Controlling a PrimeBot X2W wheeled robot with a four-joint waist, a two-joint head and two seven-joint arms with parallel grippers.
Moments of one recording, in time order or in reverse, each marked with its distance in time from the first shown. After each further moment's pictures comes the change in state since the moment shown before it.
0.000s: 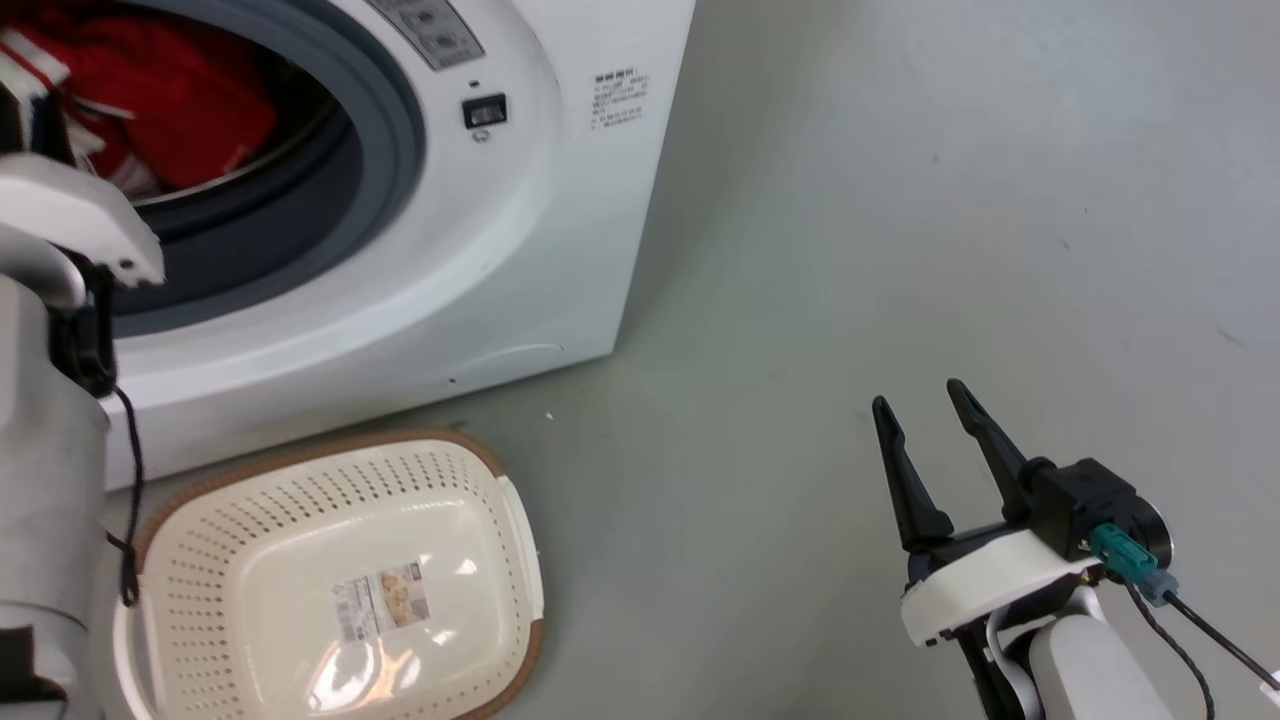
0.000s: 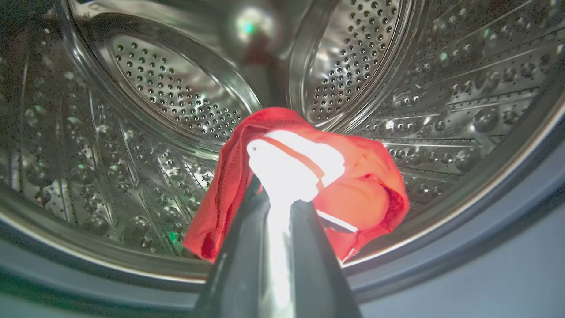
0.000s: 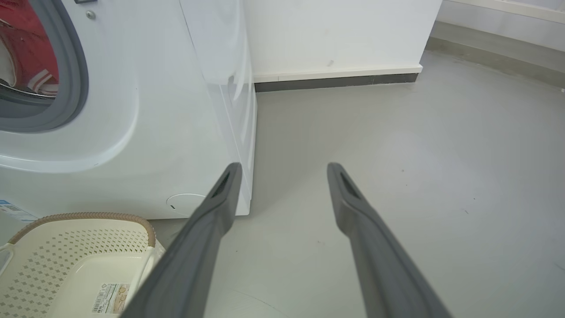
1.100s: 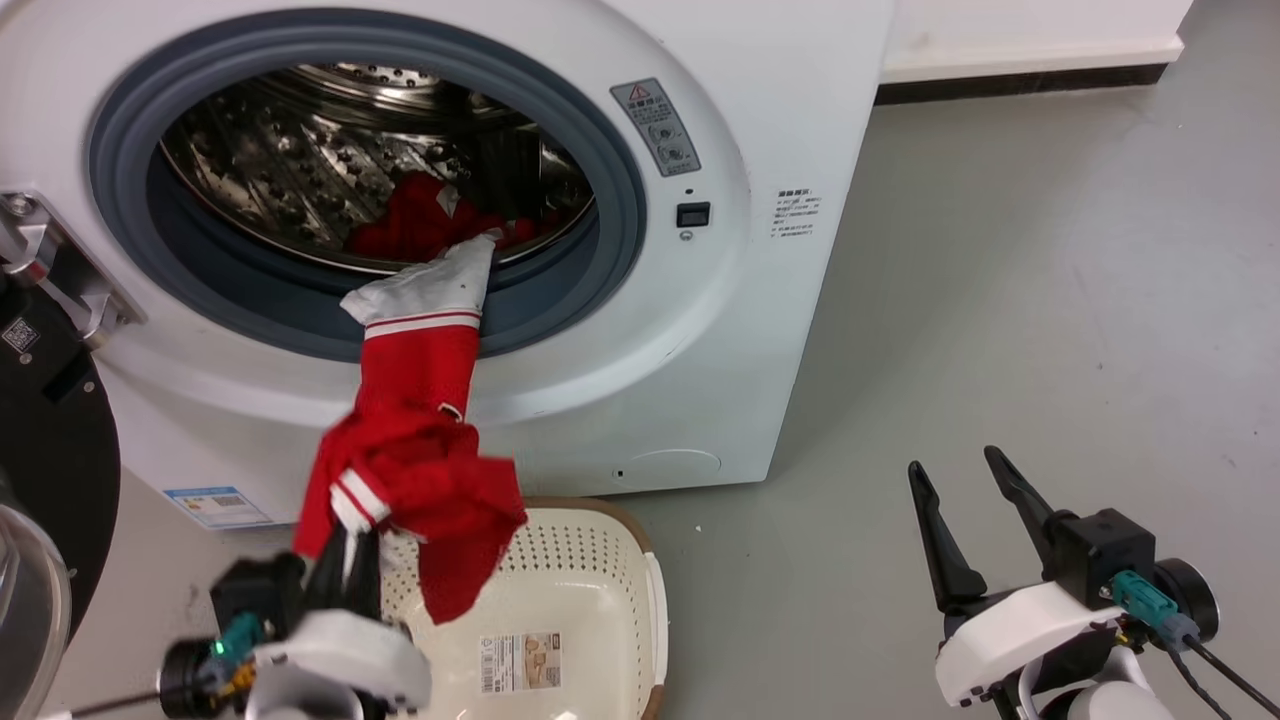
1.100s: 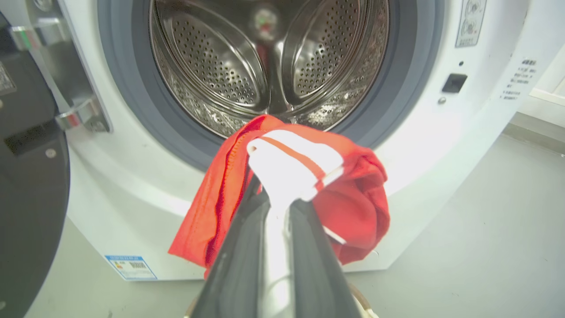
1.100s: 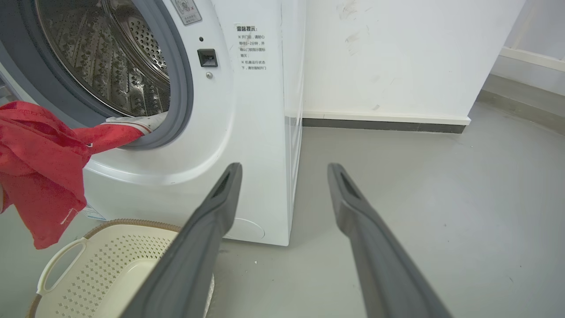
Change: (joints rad) left arm 0.849 -0.277 0.032 -0.618 0.022 0.014 0.005; right arm 0.152 0.000 -0.070 -0.144 -0.075 0.000 0.146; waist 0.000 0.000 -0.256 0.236
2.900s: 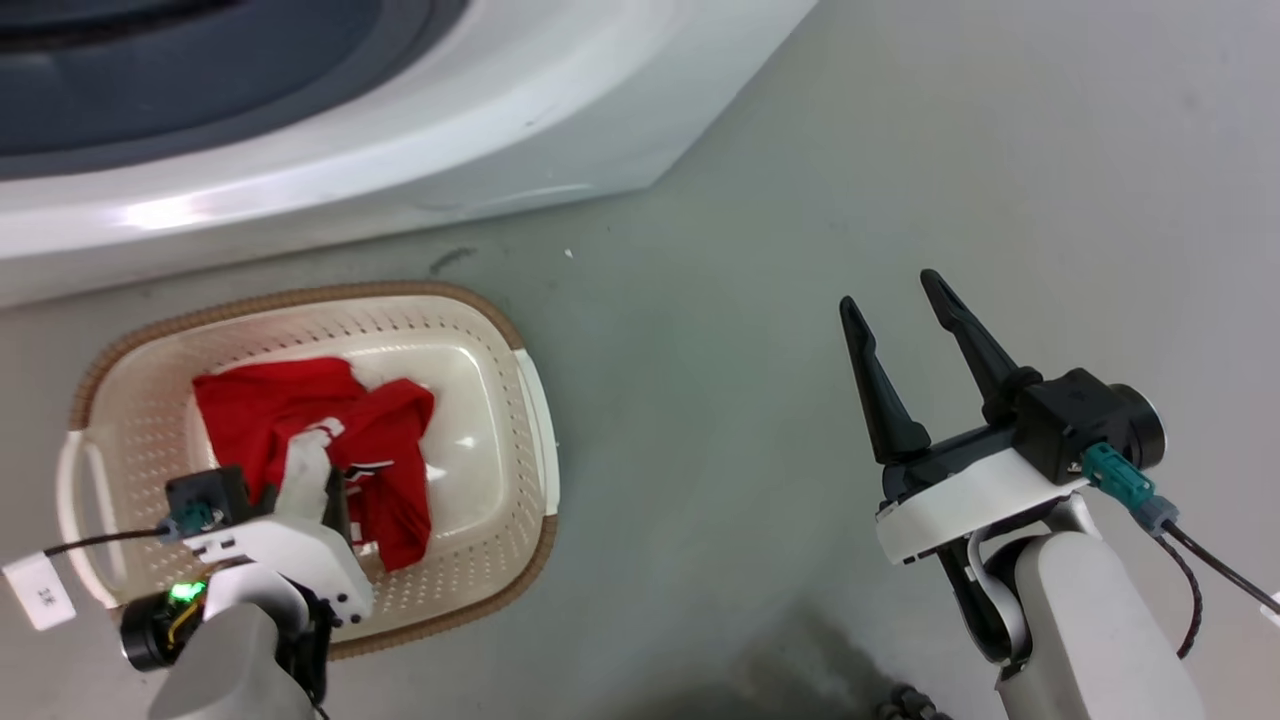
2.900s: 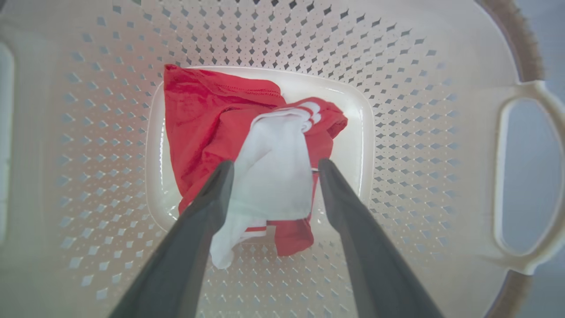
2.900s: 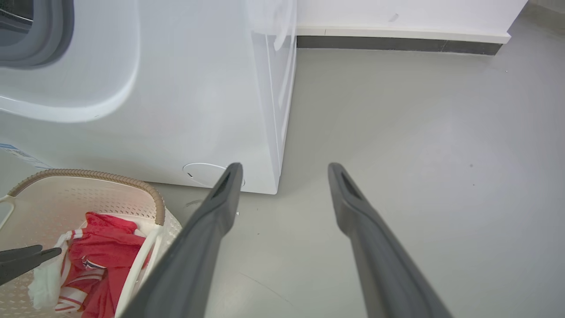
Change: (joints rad) left arm -0.458 0.044 0.090 0.804 -0.028 -0.083 -0.010; right arm -0.277 0.000 0.127 0.056 0.057 0.000 -0.114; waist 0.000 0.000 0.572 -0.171
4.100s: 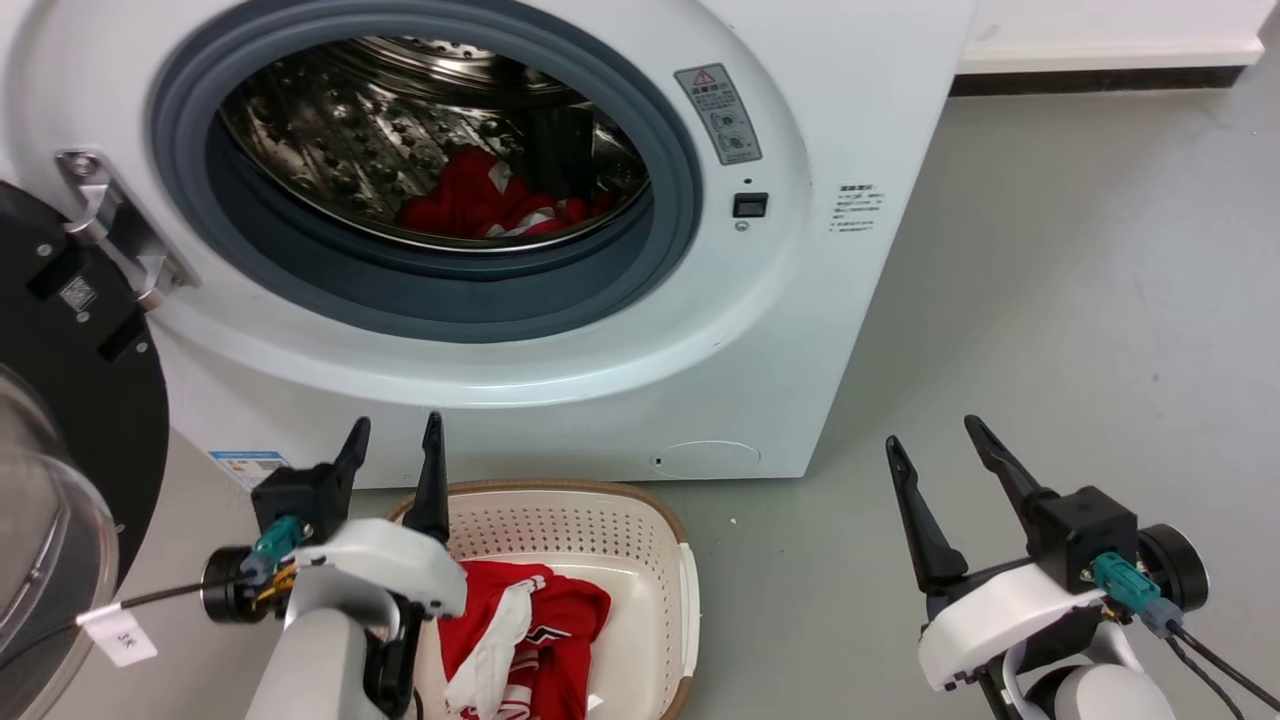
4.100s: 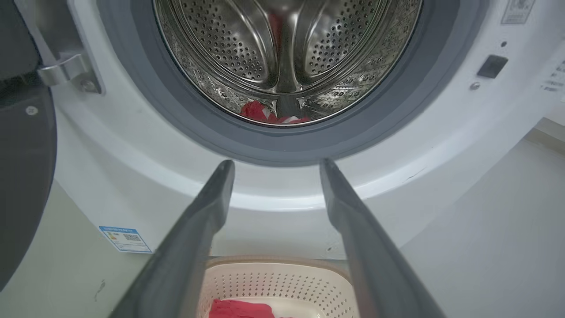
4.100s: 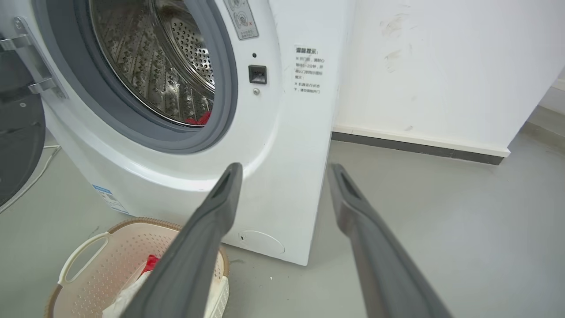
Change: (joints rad) left arm 0.266 -0.160 0.022 -0.590 0.159 -0.016 0.000; right arm 0.258 0.000 -0.086 -0.129 -0.091 0.000 0.152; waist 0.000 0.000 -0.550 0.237
